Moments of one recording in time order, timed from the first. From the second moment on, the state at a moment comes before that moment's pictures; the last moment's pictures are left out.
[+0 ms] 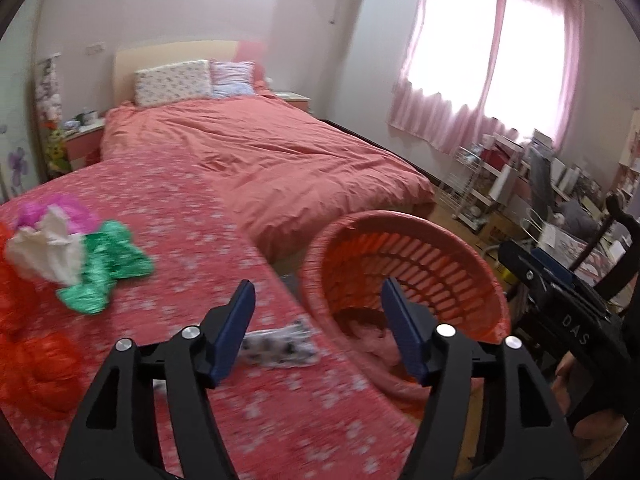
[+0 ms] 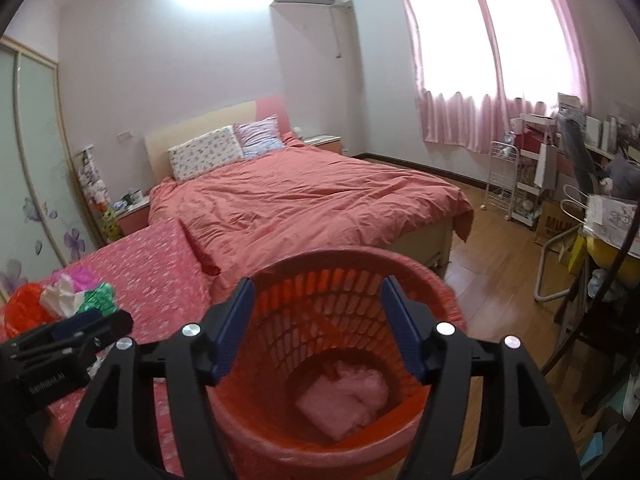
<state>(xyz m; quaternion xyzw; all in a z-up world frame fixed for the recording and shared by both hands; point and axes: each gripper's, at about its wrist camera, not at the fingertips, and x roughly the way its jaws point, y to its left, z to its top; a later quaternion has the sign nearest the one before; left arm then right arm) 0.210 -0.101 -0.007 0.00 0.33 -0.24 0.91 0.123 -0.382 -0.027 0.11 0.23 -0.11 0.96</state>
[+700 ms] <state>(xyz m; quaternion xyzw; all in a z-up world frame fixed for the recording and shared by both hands) 0.188 0.100 -0.011 -0.06 0.32 -0.03 0.95 0.181 -0.202 -0.057 0.06 0.33 0.05 0.94</state>
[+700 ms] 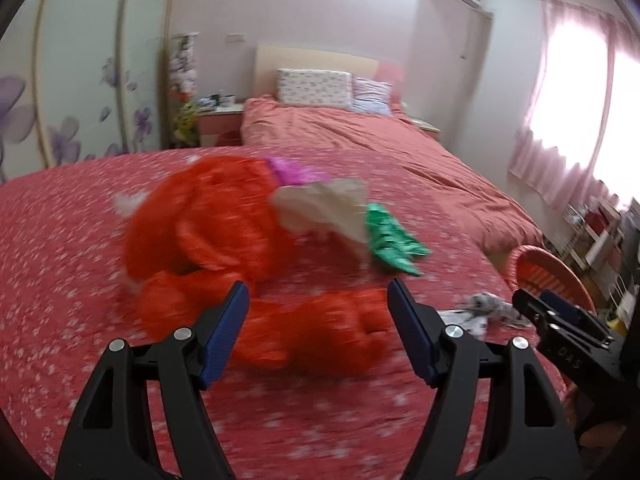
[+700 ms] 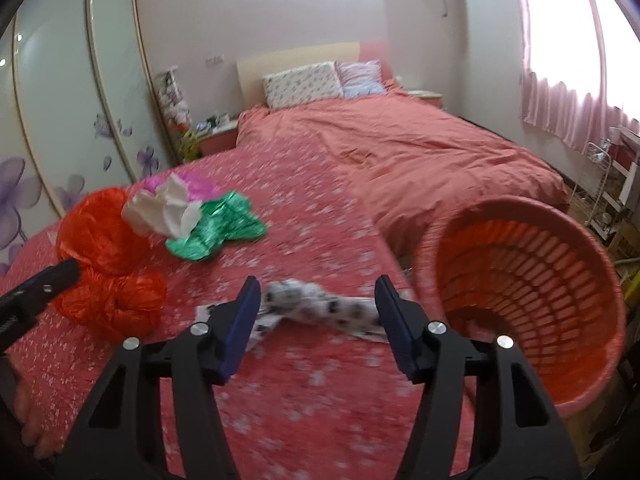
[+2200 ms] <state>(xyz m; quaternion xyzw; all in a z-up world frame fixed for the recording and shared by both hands) 0.209 0.067 -0.037 -0.05 0.36 -0.06 0.93 0.179 -0.211 -0.038 0.05 0.31 0.02 0.95</state>
